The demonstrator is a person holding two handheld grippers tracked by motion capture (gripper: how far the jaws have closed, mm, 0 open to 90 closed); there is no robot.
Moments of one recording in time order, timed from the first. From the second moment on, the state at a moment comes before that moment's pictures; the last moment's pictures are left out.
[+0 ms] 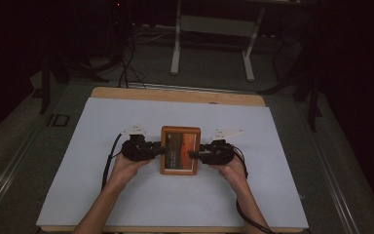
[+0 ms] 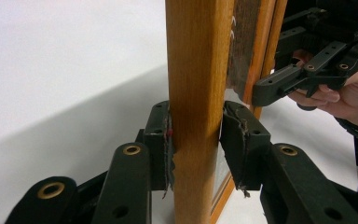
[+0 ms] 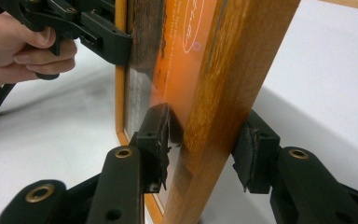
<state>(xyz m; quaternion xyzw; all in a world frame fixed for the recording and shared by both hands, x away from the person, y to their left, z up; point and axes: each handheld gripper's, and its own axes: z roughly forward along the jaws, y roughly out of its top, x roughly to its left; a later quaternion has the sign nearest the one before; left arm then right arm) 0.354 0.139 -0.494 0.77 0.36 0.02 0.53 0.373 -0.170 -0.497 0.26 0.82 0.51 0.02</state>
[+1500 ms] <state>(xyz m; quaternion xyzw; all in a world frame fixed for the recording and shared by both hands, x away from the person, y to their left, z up) 0.352 0.152 -0.489 0.76 0.37 0.04 0.54 0.362 -0.188 -0.481 0.27 0.82 0.51 0.04</state>
